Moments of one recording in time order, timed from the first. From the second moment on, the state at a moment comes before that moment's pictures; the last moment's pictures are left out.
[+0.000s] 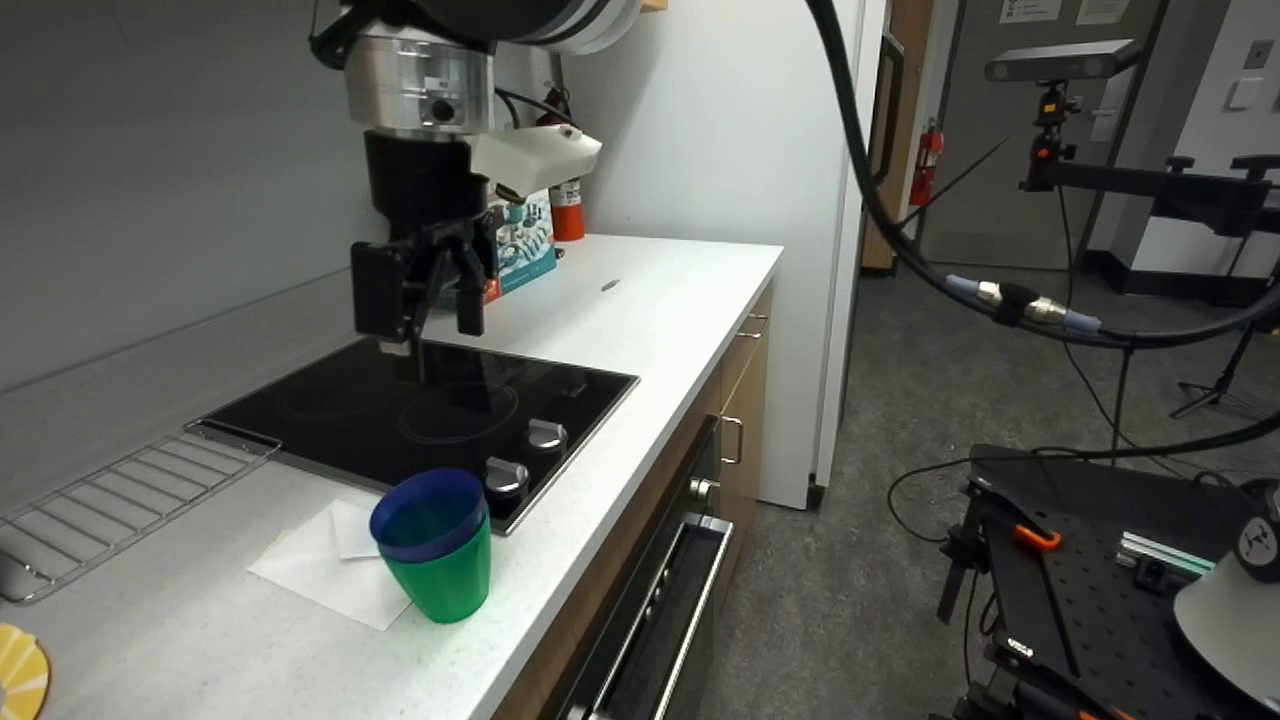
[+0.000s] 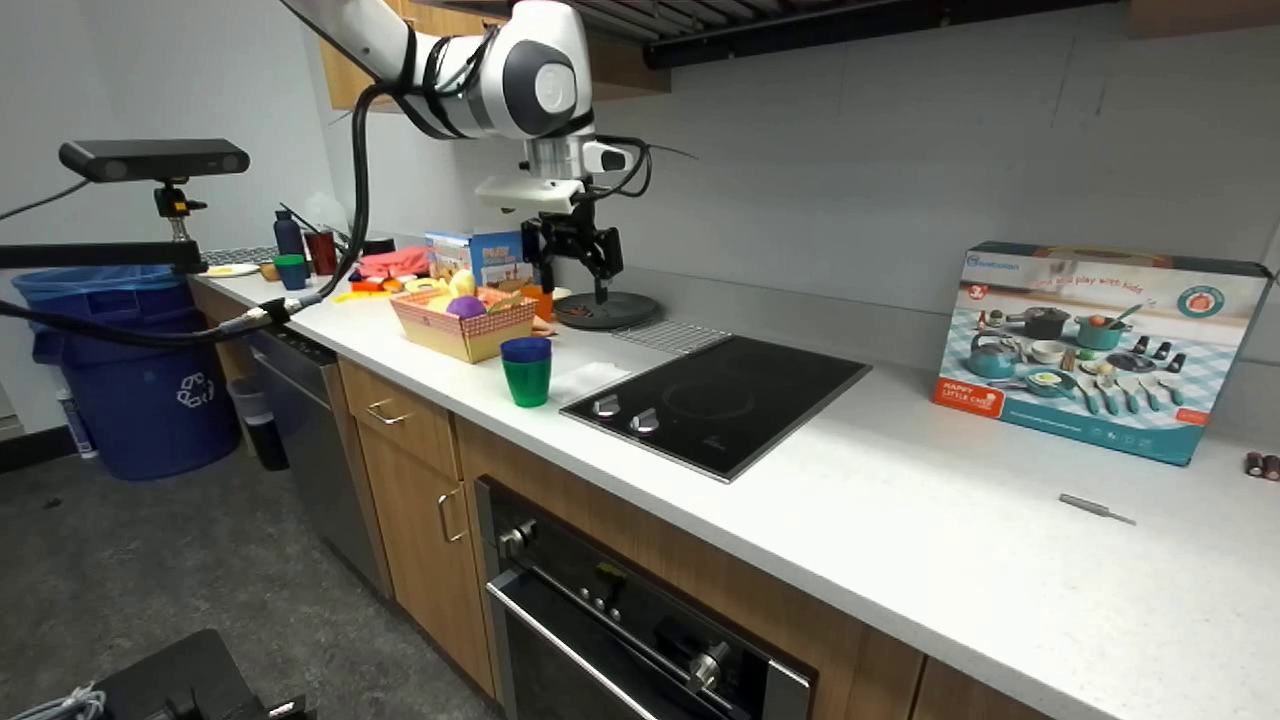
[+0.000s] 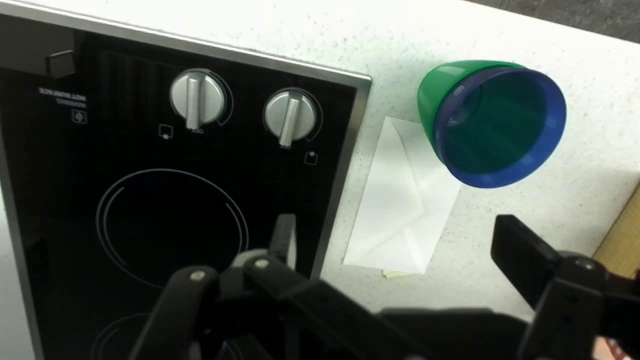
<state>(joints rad) 0.15 0.35 0.11 -1.63 -0.01 2.13 0.06</state>
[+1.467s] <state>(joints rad) -0.09 -0.35 -0.15 -2.36 -0.01 2.17 -0.19</state>
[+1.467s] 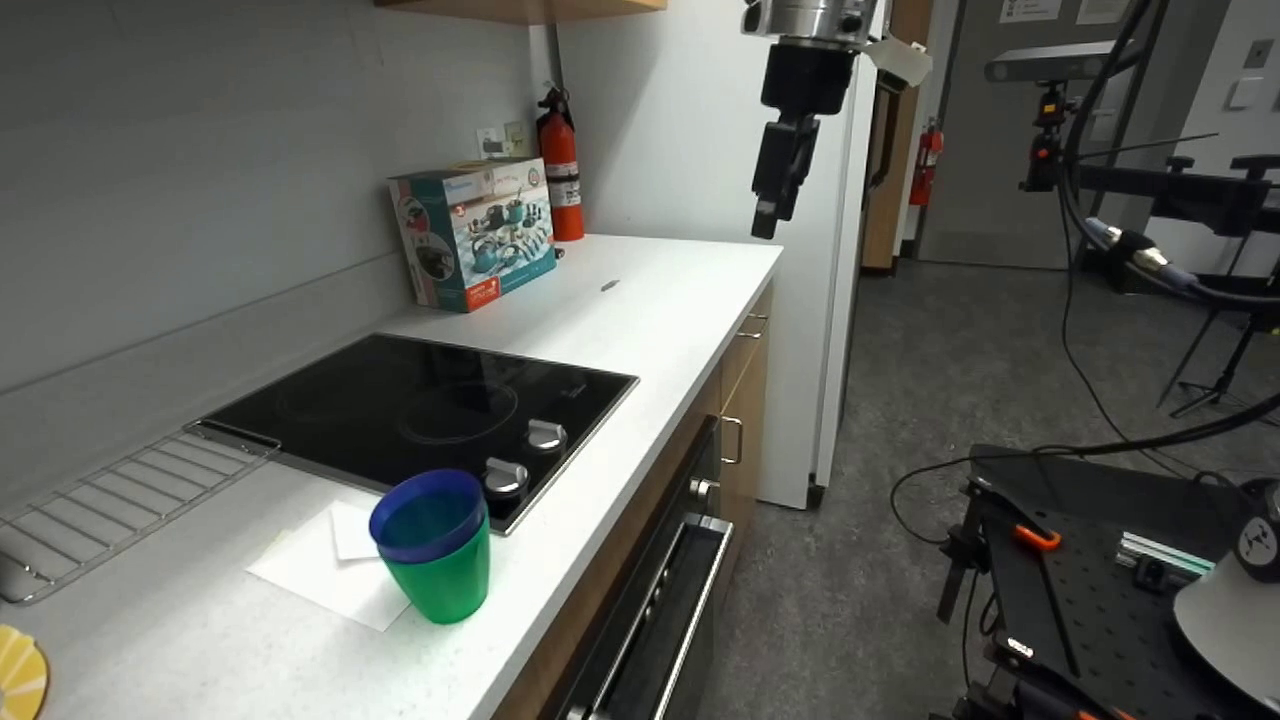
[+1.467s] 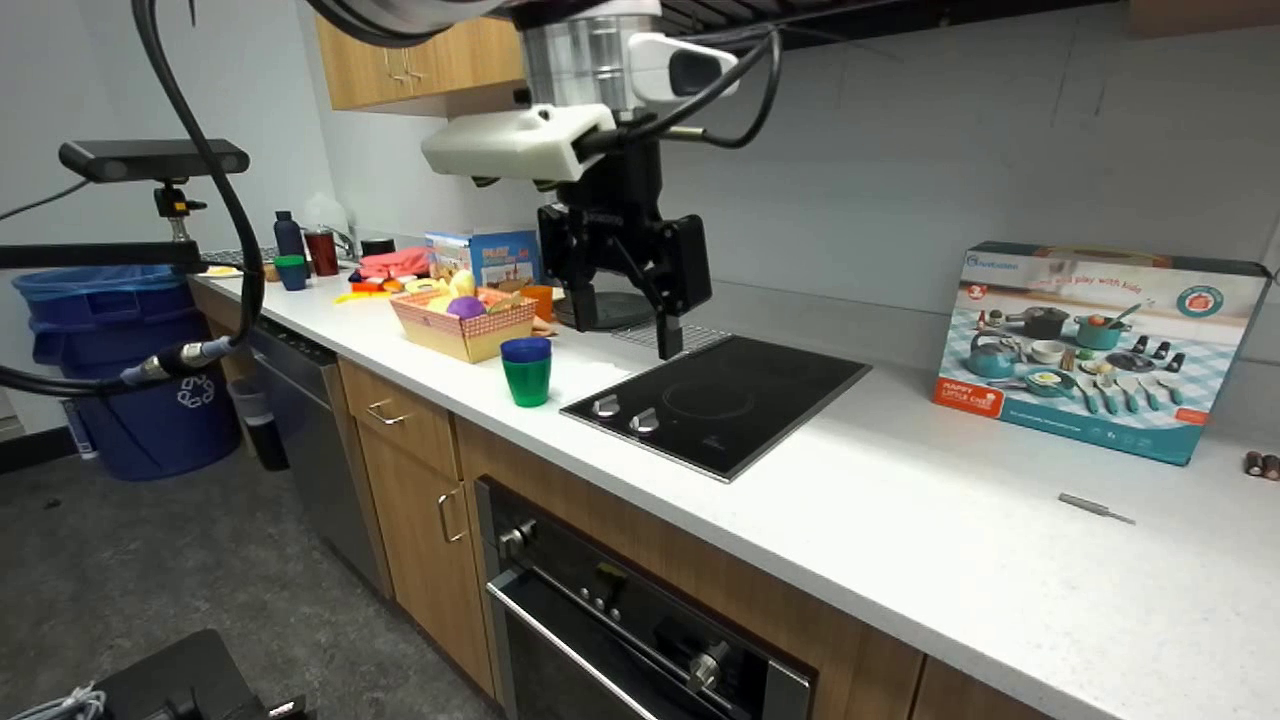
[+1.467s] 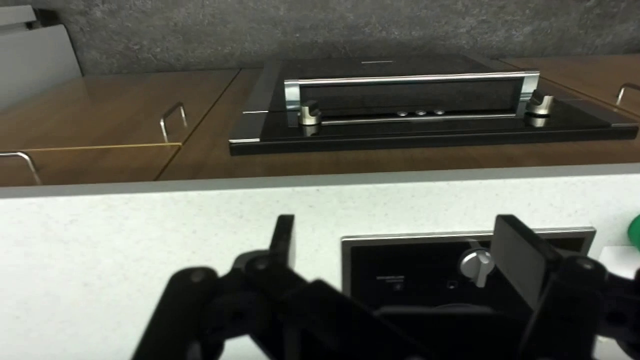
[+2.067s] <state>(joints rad) -0.06 -0.31 -0.18 -2.35 0.03 2.20 -0.32</state>
